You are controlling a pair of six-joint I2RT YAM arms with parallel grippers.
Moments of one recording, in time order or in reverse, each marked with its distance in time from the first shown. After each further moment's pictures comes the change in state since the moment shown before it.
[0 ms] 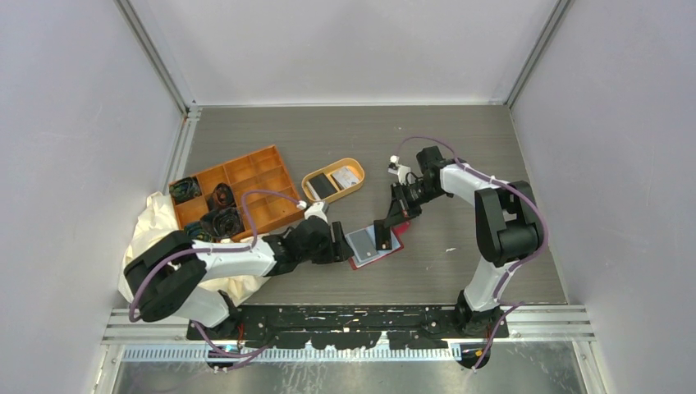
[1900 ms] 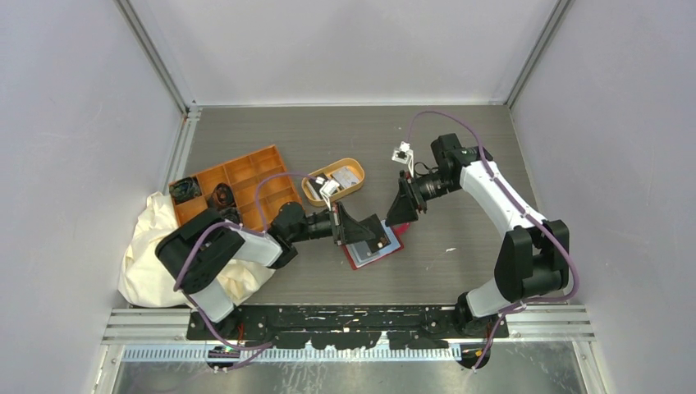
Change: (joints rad) left arm 0.167 0.258 -0.059 1.141 0.671 -0.070; right arm -0.014 -0.262 0.119 -0.355 -0.330 -0.449
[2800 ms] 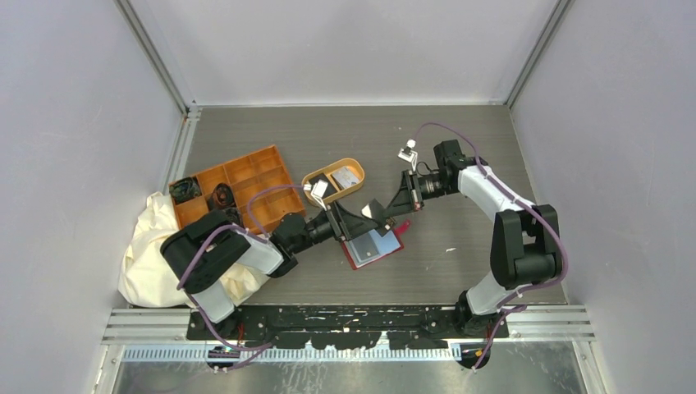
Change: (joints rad) left arm -0.055 0.018 -0.051 0.030 -0.318 -0.109; right arm -0.063 0.087 -0.132 0.283 -0.098 0.381
